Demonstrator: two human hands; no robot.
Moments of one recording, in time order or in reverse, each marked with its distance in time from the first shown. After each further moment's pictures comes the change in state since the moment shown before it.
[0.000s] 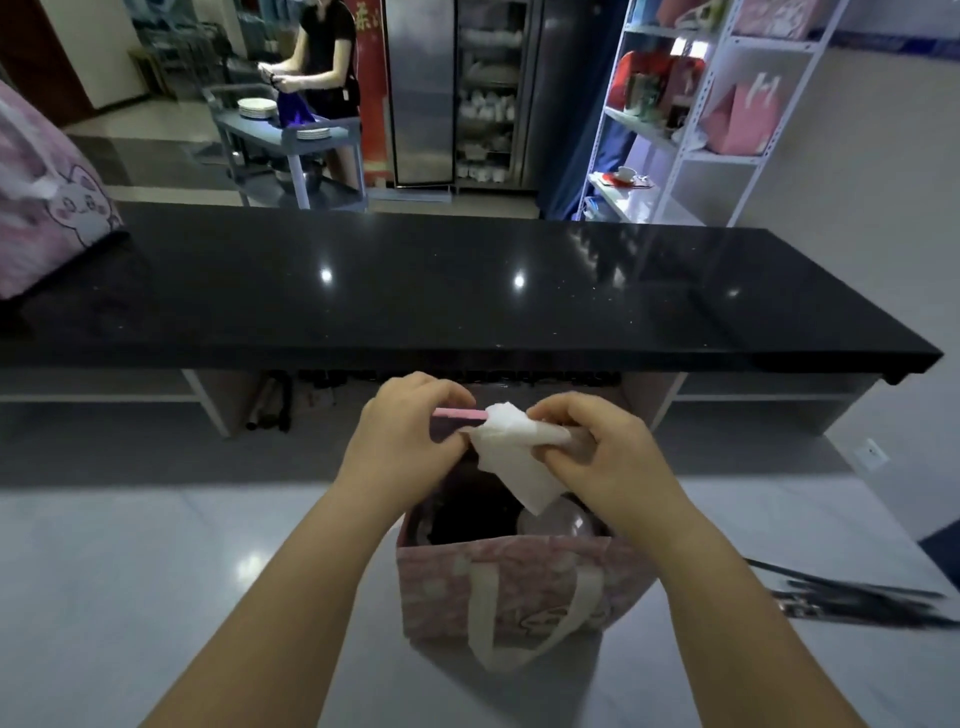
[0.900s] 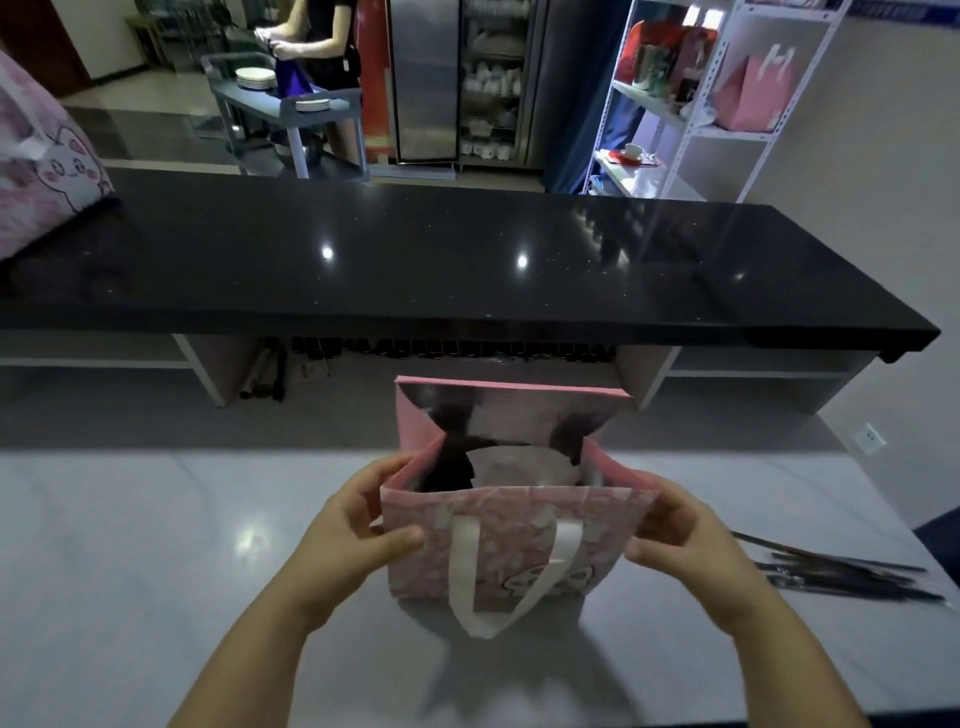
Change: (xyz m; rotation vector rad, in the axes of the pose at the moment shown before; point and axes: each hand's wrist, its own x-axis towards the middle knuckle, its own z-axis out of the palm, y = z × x) left_hand -0.107 -0.056 0.033 -0.935 -0.287 -0.326; right_hand -0.103 0.096 -0.029 0.686 -0.160 0.400
